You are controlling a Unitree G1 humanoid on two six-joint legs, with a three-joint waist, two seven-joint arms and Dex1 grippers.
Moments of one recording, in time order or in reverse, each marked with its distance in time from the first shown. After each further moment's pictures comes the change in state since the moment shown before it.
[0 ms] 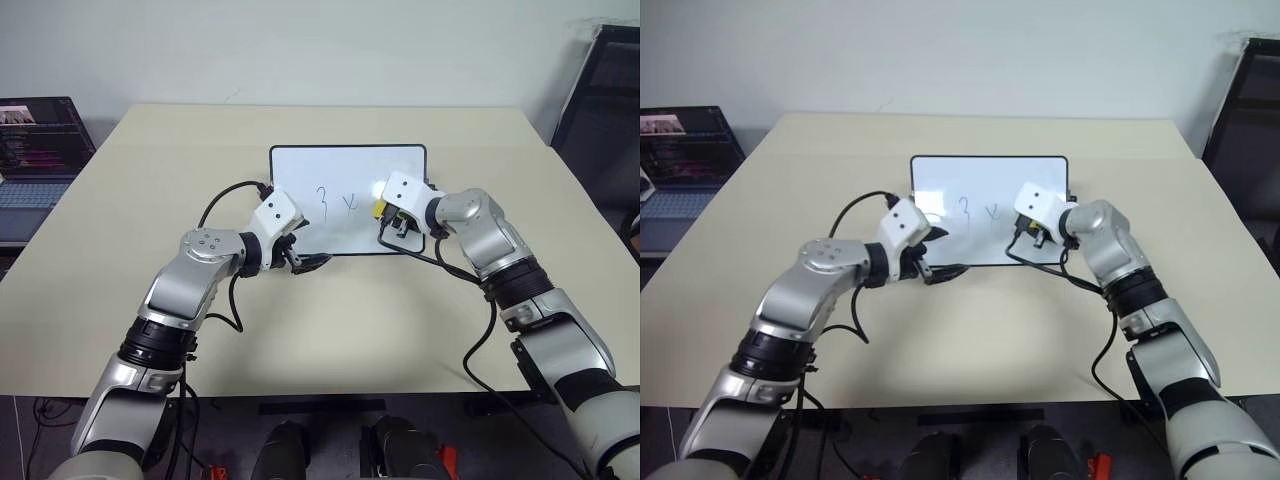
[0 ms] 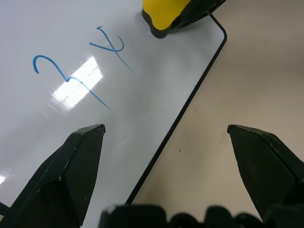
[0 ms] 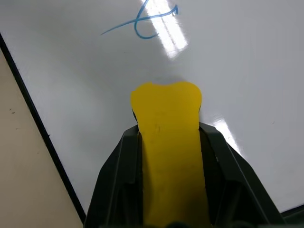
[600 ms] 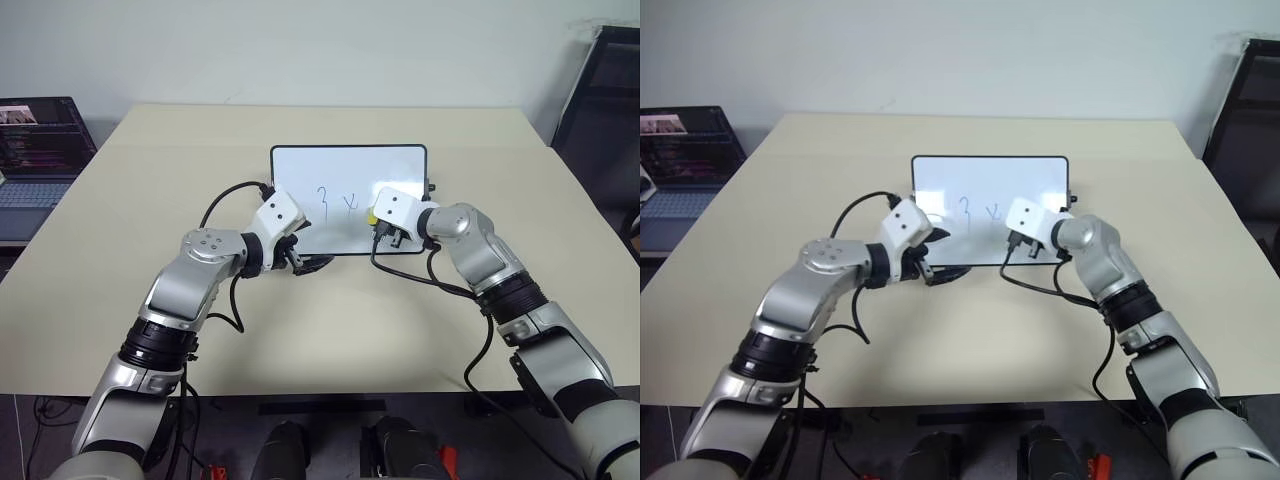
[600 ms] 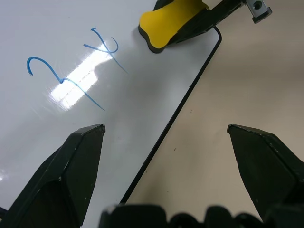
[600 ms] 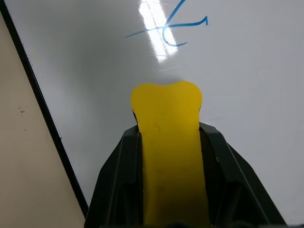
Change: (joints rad) left arm 0.004 -0.004 0.000 -0.026 0.000 0.023 0.007; right arm 0.085 0.009 0.030 -0.096 -0.031 -0.016 -0.042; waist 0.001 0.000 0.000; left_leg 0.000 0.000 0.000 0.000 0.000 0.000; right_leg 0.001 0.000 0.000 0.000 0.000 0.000
